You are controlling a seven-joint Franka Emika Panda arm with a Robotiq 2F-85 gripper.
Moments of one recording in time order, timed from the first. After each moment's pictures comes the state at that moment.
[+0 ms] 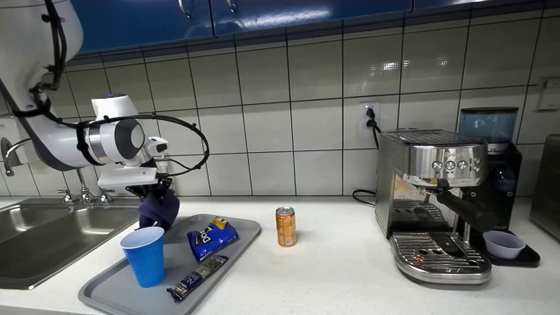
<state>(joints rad) 0.32 0.32 0.03 -2.33 -0.11 3.00 0.06</state>
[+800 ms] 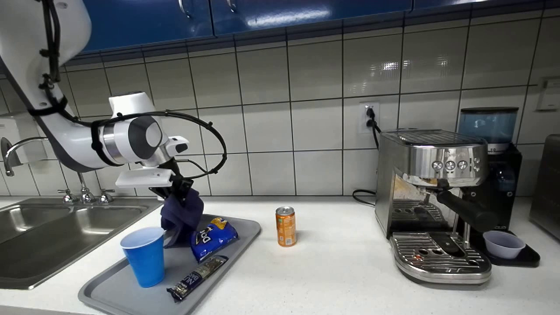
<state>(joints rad) 0.38 0.26 -0.15 -2.42 -0.11 3.03 0.15</state>
